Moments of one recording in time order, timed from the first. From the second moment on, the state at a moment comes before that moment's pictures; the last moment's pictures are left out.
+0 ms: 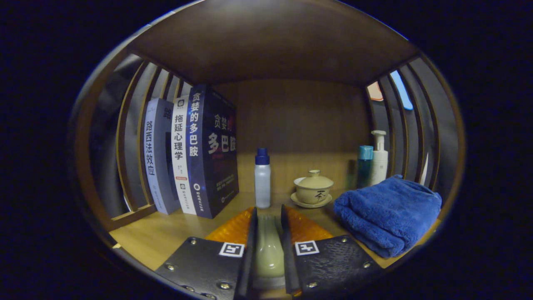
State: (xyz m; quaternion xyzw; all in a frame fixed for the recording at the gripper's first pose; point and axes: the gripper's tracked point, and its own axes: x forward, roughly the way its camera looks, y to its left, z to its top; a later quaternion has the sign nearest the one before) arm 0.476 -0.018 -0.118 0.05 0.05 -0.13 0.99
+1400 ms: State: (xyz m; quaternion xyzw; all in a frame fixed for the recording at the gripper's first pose) arm 0.465 0.007 -0.079 0.01 -0.02 -0.10 0.99
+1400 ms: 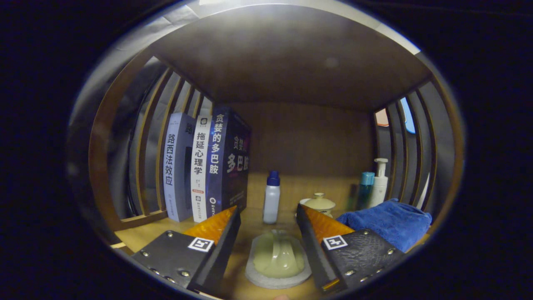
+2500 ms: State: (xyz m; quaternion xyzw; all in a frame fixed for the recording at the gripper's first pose) arm 0.451 0.009 -0.054 -0.01 -0.06 -0.11 0.99
